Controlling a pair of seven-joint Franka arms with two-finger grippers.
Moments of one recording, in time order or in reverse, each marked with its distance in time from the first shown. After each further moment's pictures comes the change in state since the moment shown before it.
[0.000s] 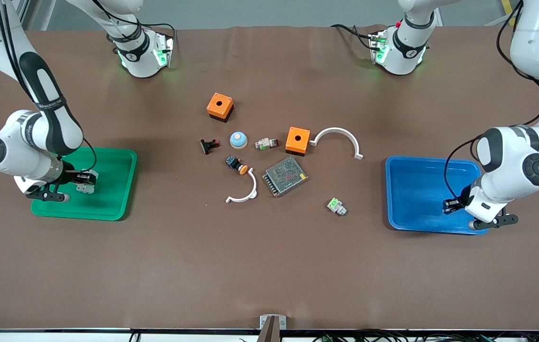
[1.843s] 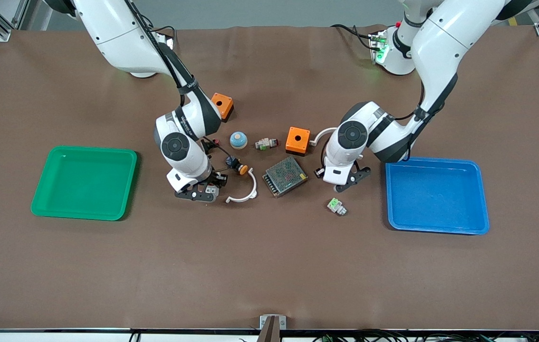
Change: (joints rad) left arm -0.301 0.138 -0.312 -0.069 0.216 0.013 -1.135; right arm 0.710 0.194 0.008 0.185 0.091 0.151 0.684
